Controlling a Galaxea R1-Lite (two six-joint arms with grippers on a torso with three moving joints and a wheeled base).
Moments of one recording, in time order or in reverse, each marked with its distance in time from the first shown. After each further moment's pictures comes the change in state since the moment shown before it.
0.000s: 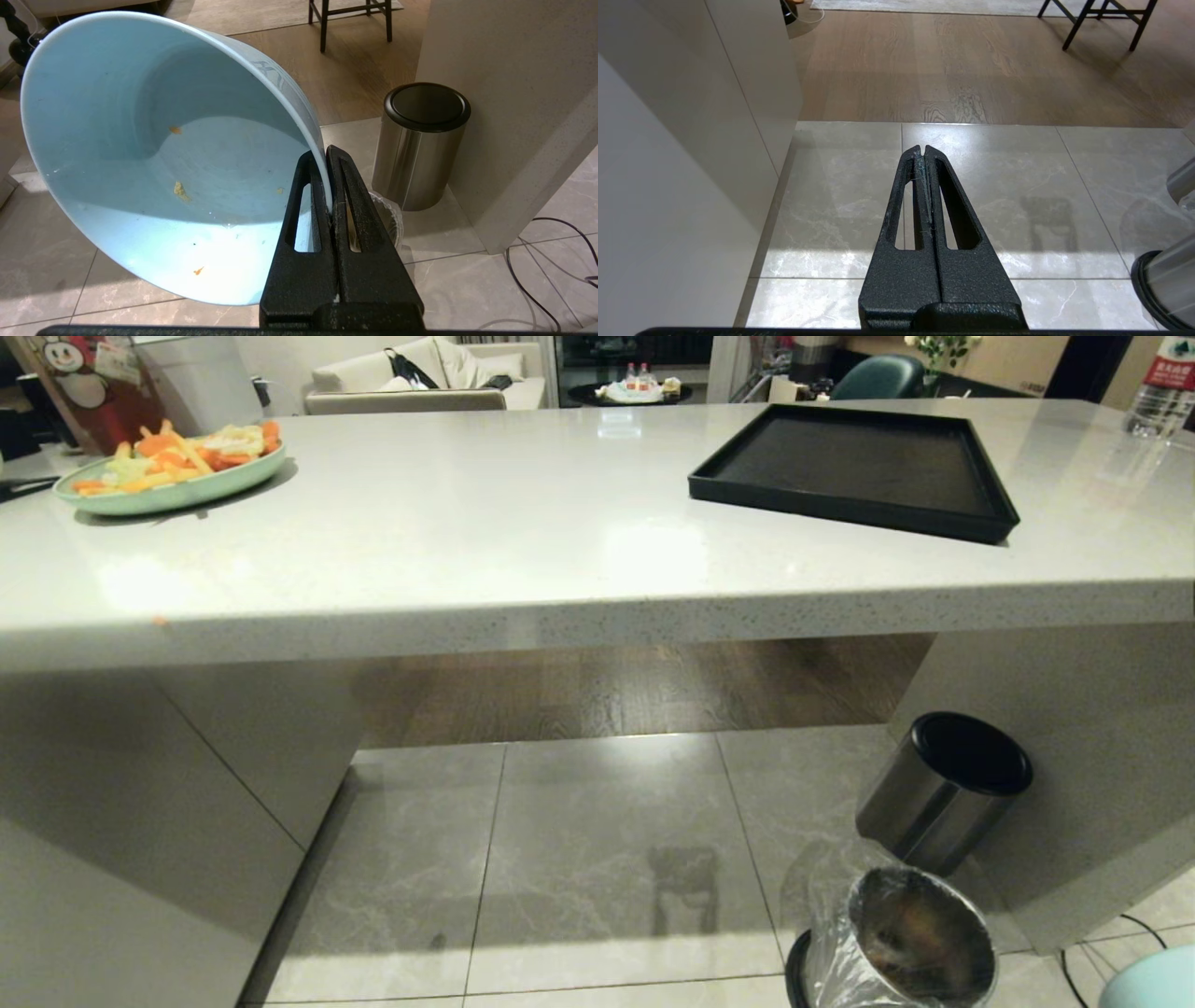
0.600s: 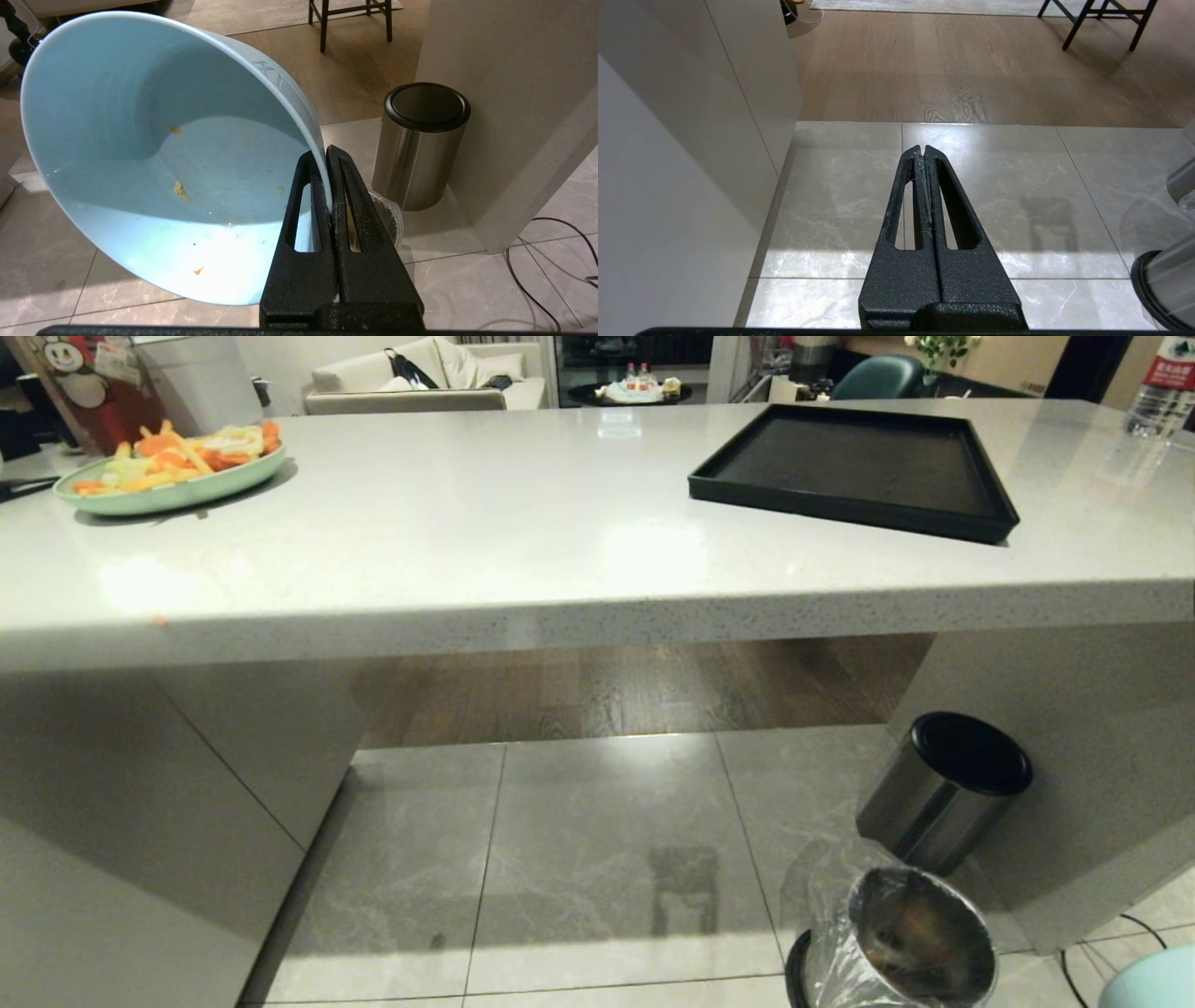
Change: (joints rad) left arm 0.000 0.000 0.000 0.000 0.000 0.000; right arm 0.000 0.000 0.000 0.000 0.000 0.000
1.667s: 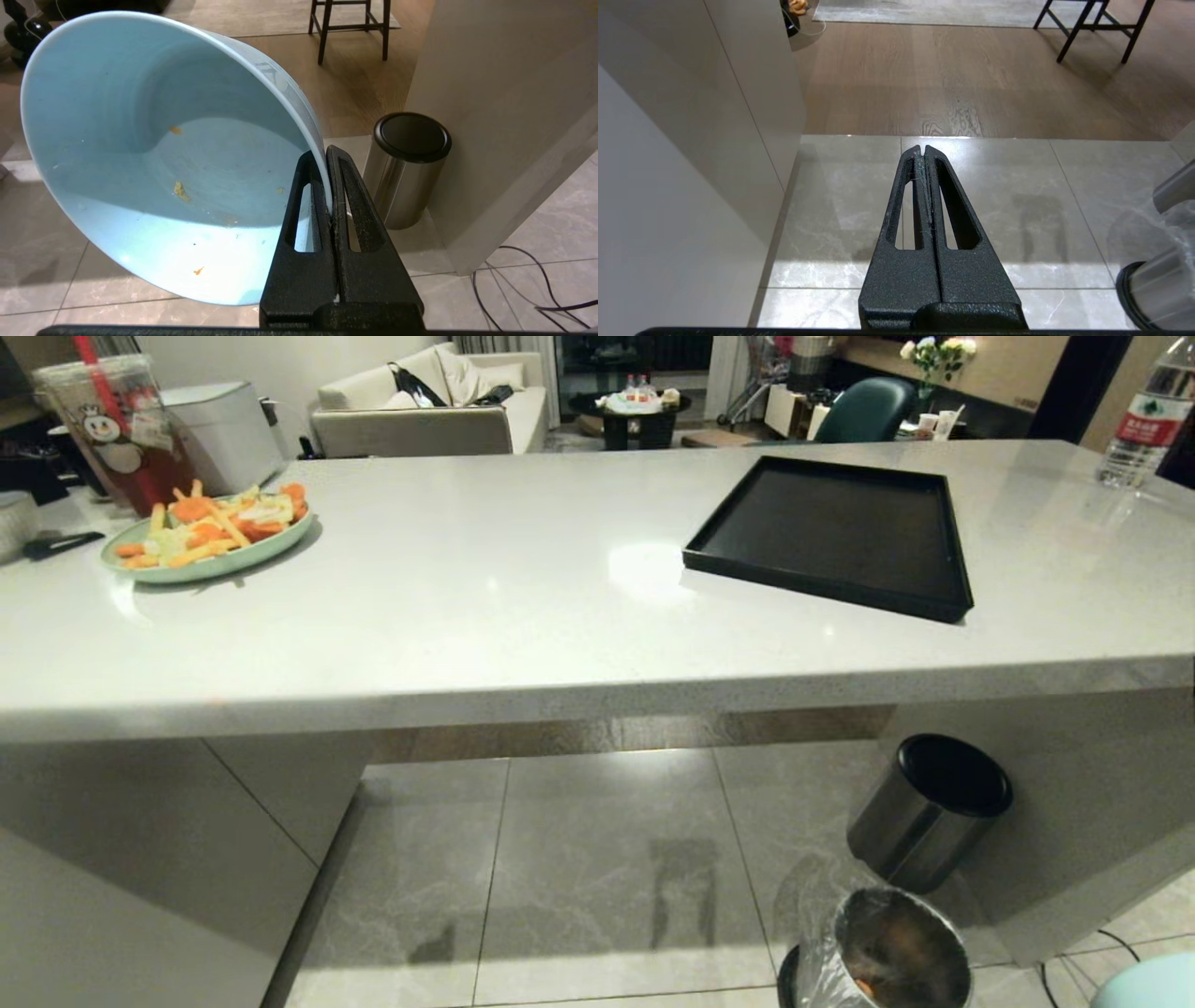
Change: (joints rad) left arm 0.000 0.000 0.000 0.000 0.000 0.000; right arm 0.000 0.000 0.000 0.003 0.018 -0.088
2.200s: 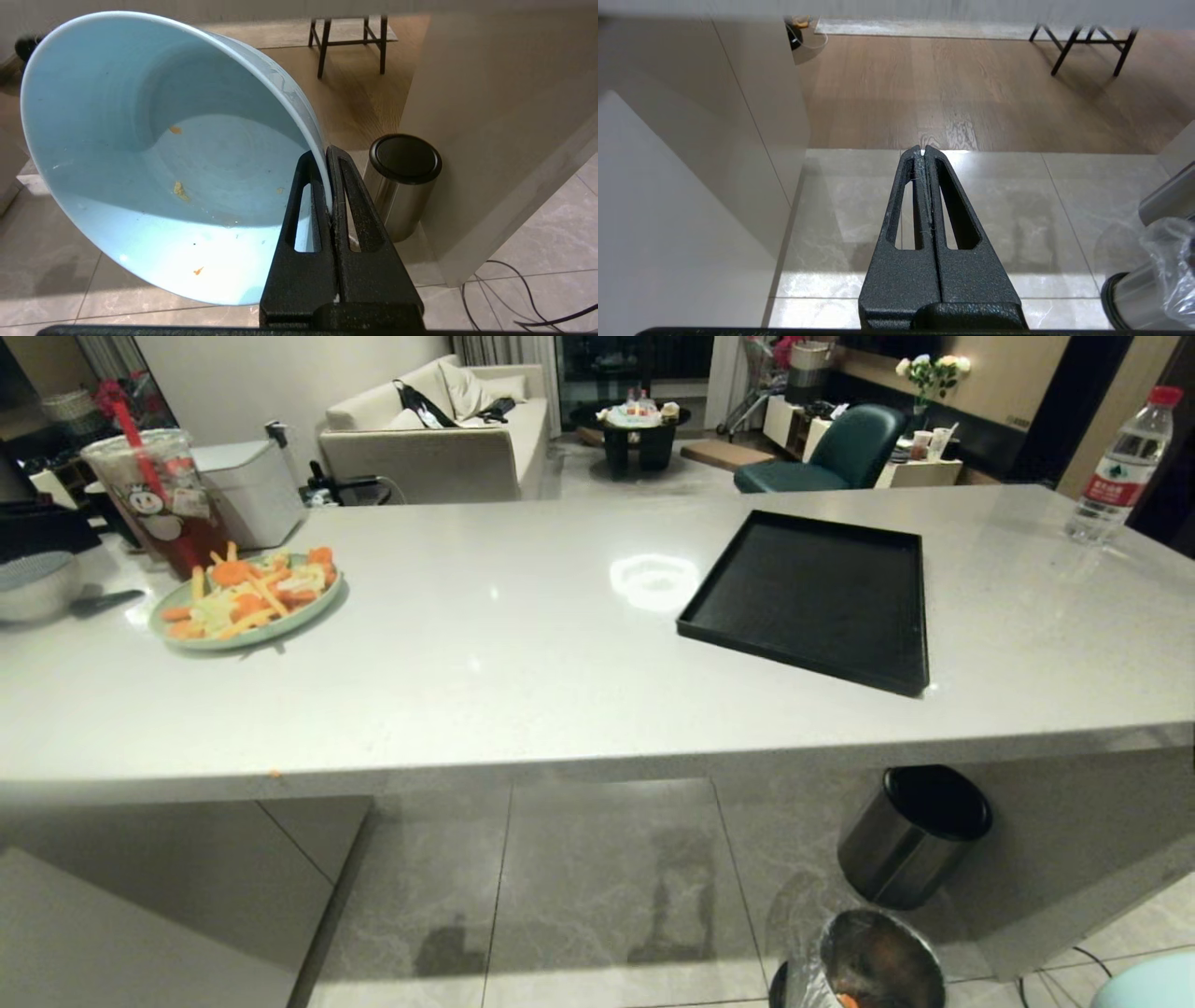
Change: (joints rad) left arm 0.000 0.000 0.000 0.000 0.000 0.001; right arm 0.000 0.000 0.000 -0.001 0.000 0.000
